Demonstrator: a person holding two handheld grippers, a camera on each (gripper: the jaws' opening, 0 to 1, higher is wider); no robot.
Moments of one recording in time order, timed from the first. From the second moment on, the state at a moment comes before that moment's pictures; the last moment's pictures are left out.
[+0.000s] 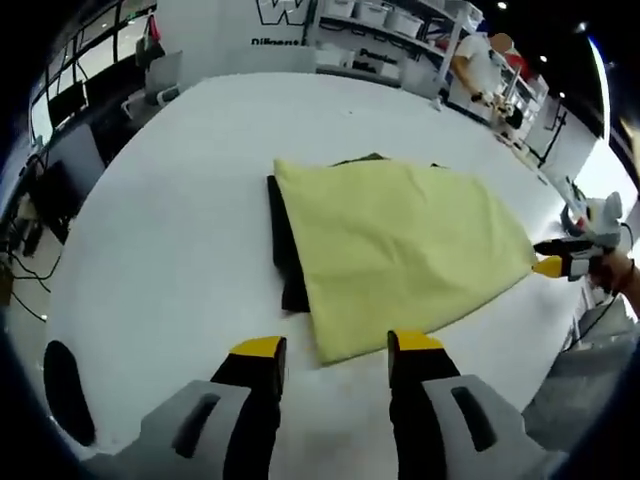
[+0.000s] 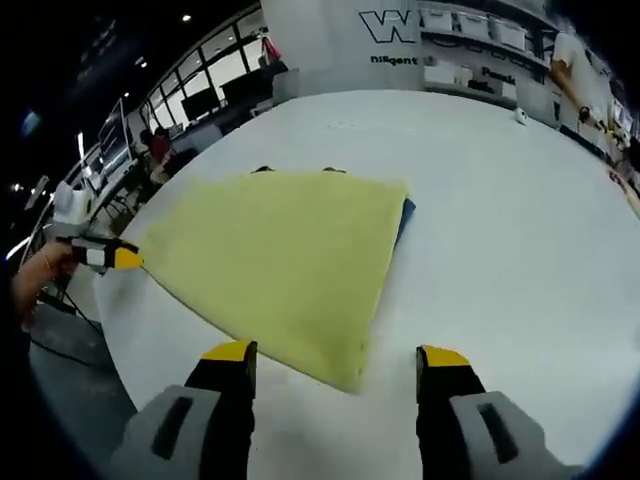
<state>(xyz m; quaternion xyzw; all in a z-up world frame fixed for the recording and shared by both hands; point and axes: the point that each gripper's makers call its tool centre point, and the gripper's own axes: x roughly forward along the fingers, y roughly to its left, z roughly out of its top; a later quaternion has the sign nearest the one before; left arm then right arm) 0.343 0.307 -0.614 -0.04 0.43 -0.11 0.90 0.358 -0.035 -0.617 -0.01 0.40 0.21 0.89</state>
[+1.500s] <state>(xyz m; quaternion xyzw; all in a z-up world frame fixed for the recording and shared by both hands) 0.289 0.312 -0.534 -0.05 0.31 -0.11 0.94 0.282 -0.038 -0.534 0.00 0.30 0.21 0.93</state>
